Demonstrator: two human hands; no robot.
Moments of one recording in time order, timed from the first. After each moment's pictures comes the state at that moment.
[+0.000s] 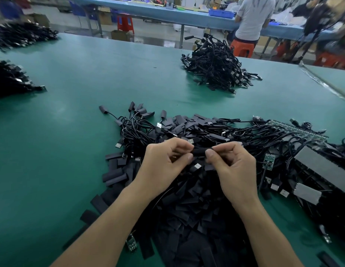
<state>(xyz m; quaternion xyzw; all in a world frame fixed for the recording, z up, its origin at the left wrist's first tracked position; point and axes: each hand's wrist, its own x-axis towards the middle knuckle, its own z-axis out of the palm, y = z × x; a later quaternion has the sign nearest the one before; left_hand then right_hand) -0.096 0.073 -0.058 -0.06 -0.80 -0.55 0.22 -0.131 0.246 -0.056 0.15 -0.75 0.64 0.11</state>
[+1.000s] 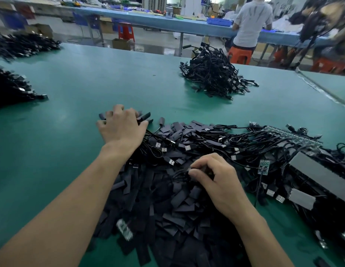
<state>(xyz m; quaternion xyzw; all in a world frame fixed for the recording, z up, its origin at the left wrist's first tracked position) -0.156 -0.003 -0.011 0.29 -0.94 -0.12 0.15 -0.128 0.250 -0.055 0.29 -0.86 0.42 0.06</state>
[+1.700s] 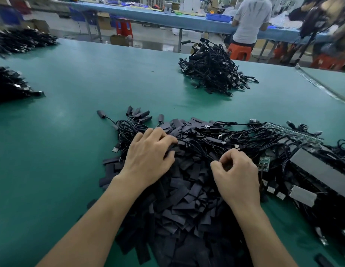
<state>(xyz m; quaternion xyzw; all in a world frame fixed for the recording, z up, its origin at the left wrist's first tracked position) -0.114 0.047 -0.051 -0.03 -0.96 -0.11 0.25 -0.127 0.255 -0.049 0.06 -0.91 0.37 0.16</state>
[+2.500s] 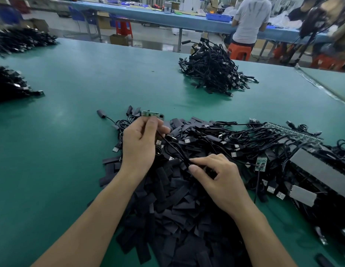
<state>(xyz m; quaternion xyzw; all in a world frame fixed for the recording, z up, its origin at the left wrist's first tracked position) -0.120 0.051 -0.033 0.09 -0.69 -0.64 0.31 -0.128 0.250 -0.056 0.27 -0.87 0.41 0.08</state>
